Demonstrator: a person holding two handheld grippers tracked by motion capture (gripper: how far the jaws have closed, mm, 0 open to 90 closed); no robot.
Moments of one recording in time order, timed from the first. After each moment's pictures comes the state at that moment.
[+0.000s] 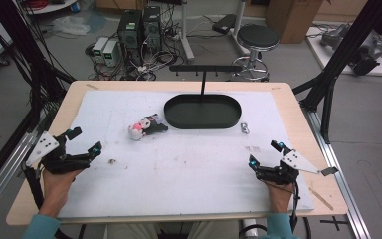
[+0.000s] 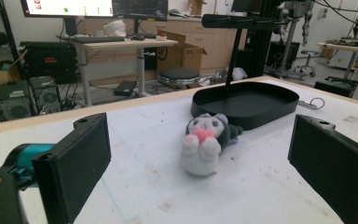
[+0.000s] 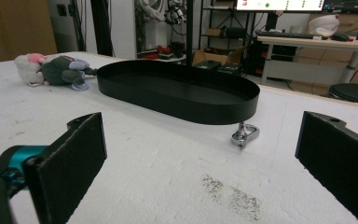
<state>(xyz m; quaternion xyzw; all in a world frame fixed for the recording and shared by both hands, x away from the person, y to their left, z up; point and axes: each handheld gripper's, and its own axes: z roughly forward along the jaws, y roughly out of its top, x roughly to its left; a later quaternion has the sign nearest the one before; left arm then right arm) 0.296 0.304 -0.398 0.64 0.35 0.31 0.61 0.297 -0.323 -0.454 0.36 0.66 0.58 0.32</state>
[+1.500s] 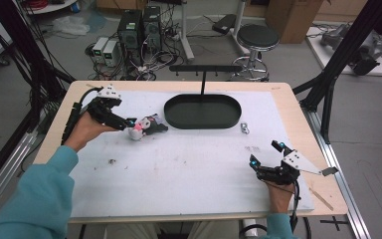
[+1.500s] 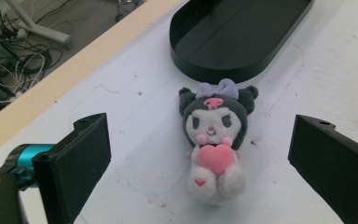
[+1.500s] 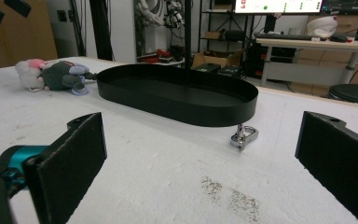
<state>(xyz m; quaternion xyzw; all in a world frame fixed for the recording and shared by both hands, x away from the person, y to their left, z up) 0.428 0.220 -0.346 0.85 0.30 0.20 0.39 0.296 -0.325 -0.454 0.36 0.65 0.58 0.32</state>
